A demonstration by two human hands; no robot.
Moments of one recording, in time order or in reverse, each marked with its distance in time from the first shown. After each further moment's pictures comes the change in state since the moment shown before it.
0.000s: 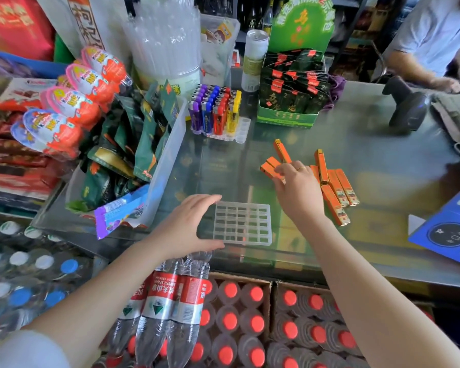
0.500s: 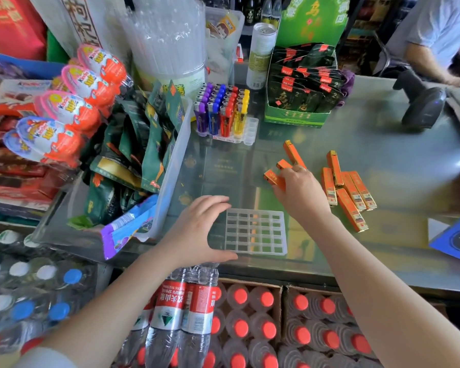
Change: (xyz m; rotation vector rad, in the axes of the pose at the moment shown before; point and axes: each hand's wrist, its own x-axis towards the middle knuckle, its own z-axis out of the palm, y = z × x) left_hand 0.012 -0.018 0.002 0.058 0.062 0.137; right_hand 0.016 -0.012 0.014 -0.072 -0.157 0.011
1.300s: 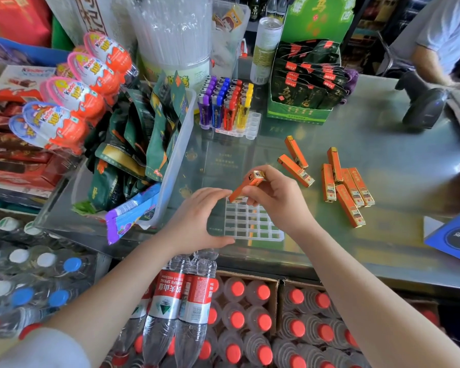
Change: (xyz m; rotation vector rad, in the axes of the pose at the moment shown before) left_hand 0.001 -0.002 0.002 -0.126 0.056 -0.043; right_hand -0.036 -0.038 -0.007 0.888 -0.100 -0.179
